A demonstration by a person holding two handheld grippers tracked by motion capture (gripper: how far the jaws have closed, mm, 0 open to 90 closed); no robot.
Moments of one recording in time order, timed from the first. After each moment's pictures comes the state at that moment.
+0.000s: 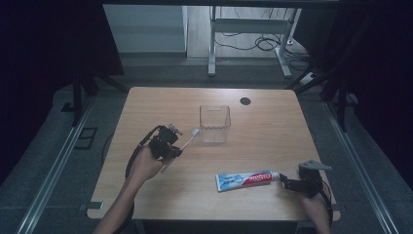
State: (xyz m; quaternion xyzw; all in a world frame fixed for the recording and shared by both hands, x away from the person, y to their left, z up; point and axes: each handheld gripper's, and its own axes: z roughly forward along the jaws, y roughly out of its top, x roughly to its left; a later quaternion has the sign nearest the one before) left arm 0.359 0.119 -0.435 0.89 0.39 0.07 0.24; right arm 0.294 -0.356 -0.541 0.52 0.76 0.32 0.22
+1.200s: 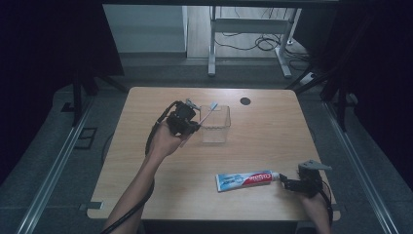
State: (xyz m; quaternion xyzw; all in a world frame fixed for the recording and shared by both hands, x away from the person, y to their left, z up) left arm 0.406 0.071 -0.387 0.88 0.35 0.13 0.30; right arm 0.294 -0.355 -0.541 0.52 0.76 0.33 0.22
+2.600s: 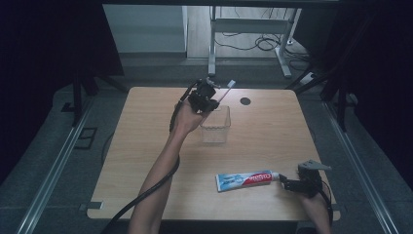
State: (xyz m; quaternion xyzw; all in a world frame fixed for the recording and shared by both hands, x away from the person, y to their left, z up) left arm 0.474 0.020 -0.375 0.87 0.33 0.15 0.34; right arm 0.294 -0.355 -0.541 0.51 0.76 0.33 0.22
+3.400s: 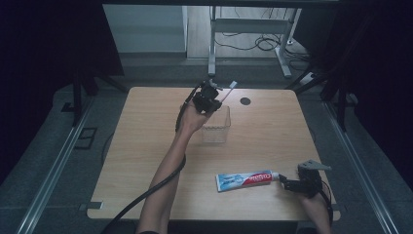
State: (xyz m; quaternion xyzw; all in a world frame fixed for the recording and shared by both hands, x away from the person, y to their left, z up) left arm 0.495 0.009 -0.405 0.86 0.33 0.16 0.34; right arm 0.293 -0.355 -0.541 0.51 0.77 0.33 0.22
